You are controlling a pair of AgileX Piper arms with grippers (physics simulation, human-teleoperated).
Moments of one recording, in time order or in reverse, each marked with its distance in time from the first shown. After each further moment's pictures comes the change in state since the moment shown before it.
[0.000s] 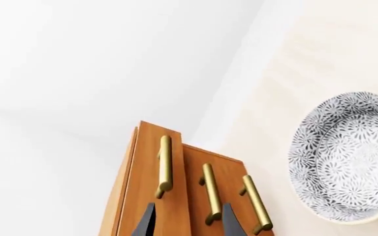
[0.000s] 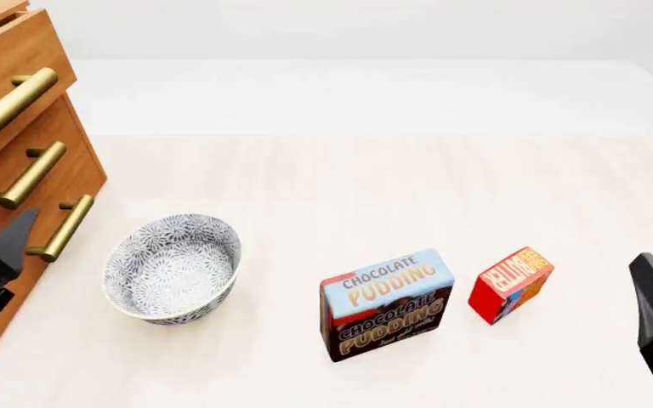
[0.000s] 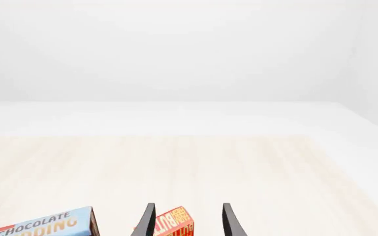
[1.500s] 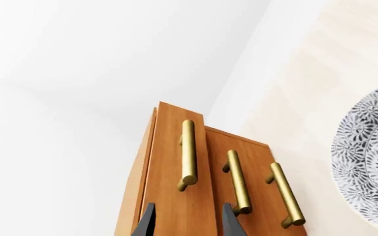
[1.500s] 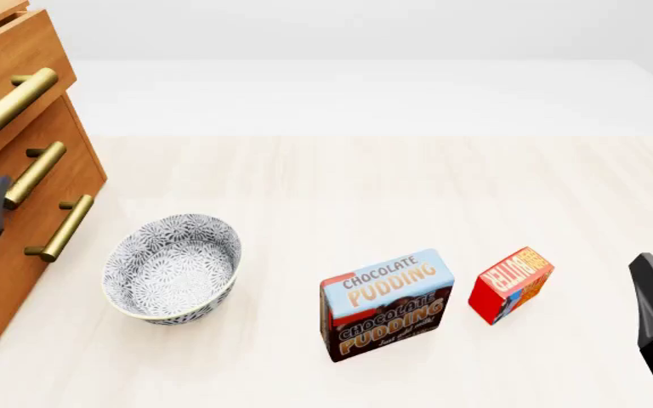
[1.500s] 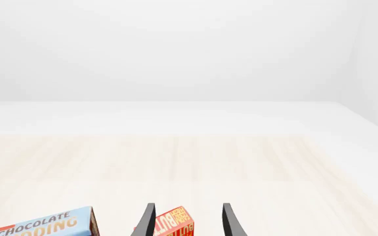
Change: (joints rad) left arm 0.134 0.156 -0.068 -0.104 0.037; right arm 0.000 0.000 0.000 0.000 0.000
